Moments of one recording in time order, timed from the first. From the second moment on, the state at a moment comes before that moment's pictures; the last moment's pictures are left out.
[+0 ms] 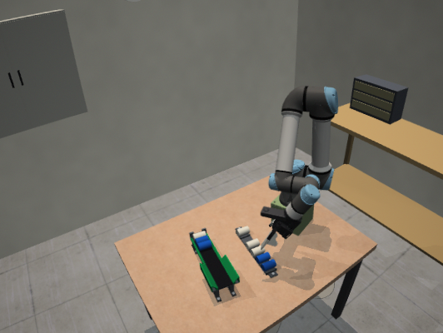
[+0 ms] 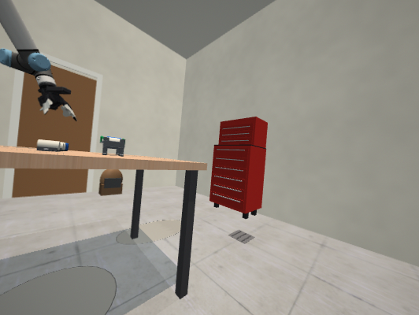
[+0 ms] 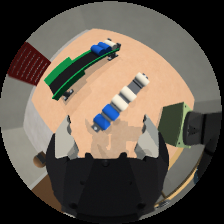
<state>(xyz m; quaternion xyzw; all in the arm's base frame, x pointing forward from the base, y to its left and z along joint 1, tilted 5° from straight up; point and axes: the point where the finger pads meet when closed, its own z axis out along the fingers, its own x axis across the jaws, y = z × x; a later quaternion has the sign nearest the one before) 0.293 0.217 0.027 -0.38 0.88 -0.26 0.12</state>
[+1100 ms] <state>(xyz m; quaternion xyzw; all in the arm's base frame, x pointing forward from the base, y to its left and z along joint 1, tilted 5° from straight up) 0.296 0.184 0.017 -0.51 0.83 -0.20 0.02</state>
